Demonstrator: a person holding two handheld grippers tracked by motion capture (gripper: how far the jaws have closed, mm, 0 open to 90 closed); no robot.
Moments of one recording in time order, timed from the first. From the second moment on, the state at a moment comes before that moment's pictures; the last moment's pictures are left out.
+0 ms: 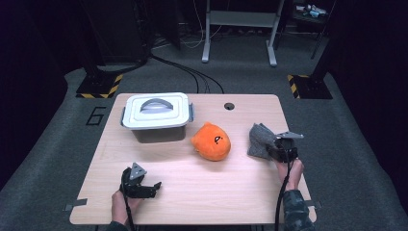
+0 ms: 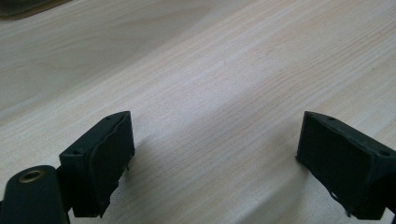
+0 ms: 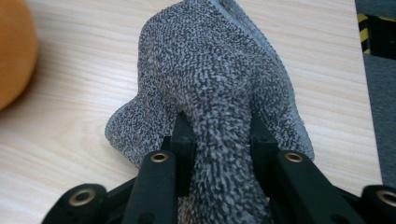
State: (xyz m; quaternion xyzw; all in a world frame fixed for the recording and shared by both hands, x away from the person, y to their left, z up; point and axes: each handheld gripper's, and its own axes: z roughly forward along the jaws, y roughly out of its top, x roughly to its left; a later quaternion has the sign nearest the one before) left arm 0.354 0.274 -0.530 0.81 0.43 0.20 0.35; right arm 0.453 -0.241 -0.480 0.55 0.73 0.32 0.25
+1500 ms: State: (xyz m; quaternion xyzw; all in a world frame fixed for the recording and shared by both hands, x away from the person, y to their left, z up) left arm 0.375 0.254 -0.517 0.80 0.41 0.16 0.40; right arm 0.373 -0.179 -0.529 0.48 0.78 0.35 0.21
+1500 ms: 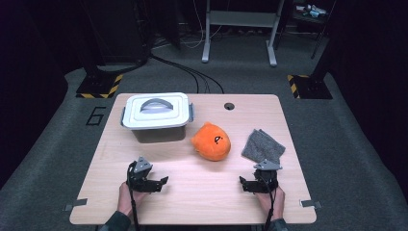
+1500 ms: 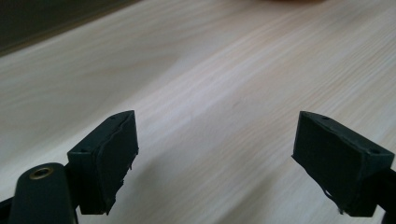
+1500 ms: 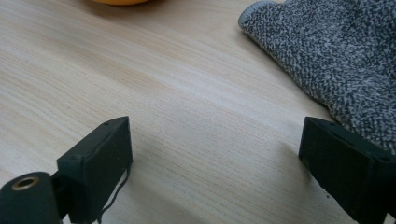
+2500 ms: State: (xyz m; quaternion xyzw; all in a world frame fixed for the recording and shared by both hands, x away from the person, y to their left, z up) left arm 0.427 0.173 -0.493 0.83 0.32 0.17 0.44; right arm 0.374 -0.178 -0.529 0.48 0.78 0.34 0.21
